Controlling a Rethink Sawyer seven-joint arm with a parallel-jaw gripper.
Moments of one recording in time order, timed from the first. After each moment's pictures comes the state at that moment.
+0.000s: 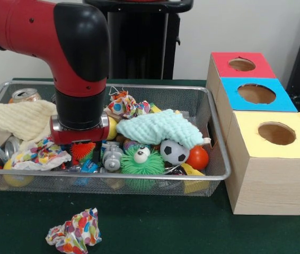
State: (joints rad) arm -0.39 -0.32 -0.05 1.28 -0.09 0.62 1.17
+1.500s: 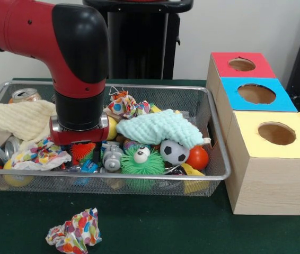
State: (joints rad) arm -0.39 -0.31 -0.05 1.27 -0.09 0.64 1.17
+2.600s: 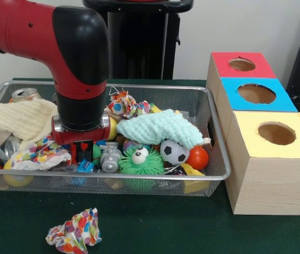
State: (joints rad) arm -0.39 -0.31 -0.05 1.27 -0.09 0.66 1.17
